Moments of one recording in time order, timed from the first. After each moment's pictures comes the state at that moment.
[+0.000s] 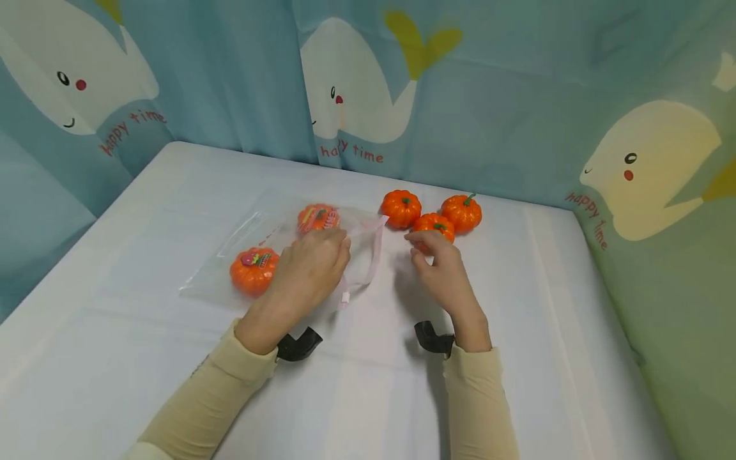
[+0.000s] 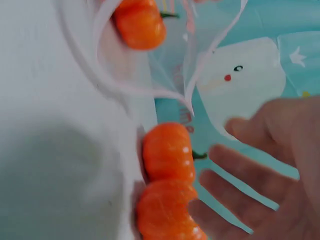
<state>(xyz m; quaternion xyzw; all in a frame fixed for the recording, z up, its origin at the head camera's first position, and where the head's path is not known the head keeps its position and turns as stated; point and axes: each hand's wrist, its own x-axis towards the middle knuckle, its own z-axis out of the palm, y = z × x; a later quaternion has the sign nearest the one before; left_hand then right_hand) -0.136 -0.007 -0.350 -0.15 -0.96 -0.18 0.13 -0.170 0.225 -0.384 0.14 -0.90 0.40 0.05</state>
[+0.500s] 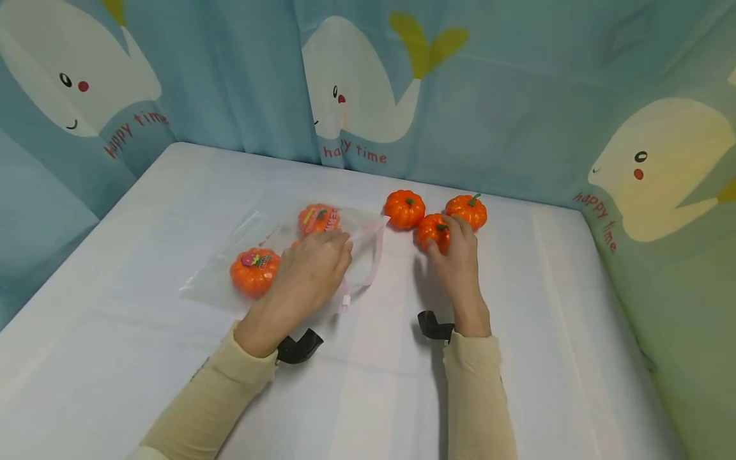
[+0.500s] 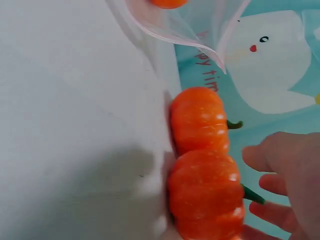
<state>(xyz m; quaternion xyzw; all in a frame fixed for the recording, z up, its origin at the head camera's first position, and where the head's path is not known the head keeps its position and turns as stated) -0.138 -0.008 -0.352 -0.15 -0.97 -0.16 0.12 -0.198 0.235 -0.404 0.04 -0.93 0.35 0.13</state>
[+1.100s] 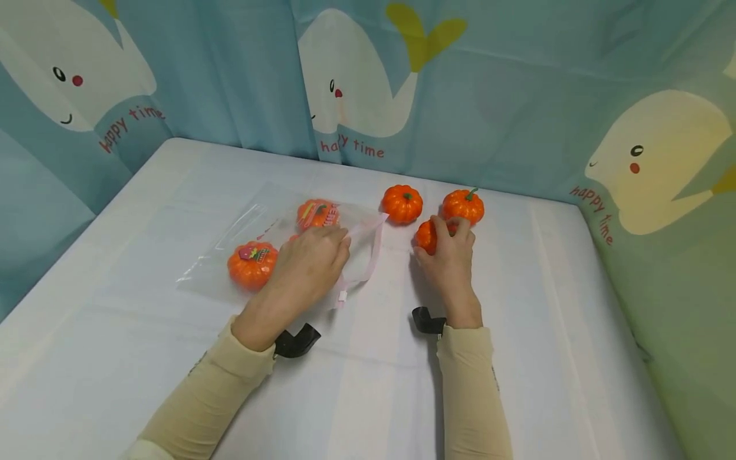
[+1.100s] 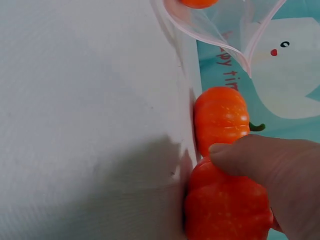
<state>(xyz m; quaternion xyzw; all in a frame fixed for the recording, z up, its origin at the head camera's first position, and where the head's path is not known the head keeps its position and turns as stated) -0.136 -0.008 -0.352 -0.15 -0.97 -0.16 0.10 -0.193 0.229 -0.416 -0.01 -0.96 0.28 0.08</state>
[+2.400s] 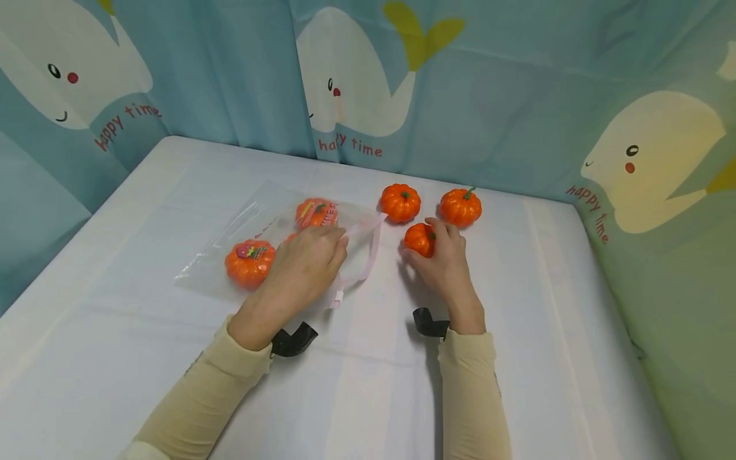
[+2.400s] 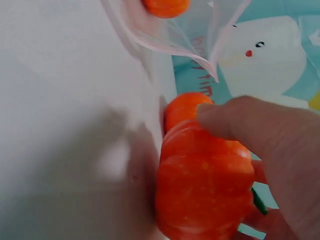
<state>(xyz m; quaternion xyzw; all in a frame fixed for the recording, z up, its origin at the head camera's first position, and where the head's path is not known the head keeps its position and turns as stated) -0.135 -0.009 -0.351 -0.14 -0.97 -0.18 0.07 -0.185 0.231 -0.403 0.02 -0.95 0.32 0.01</state>
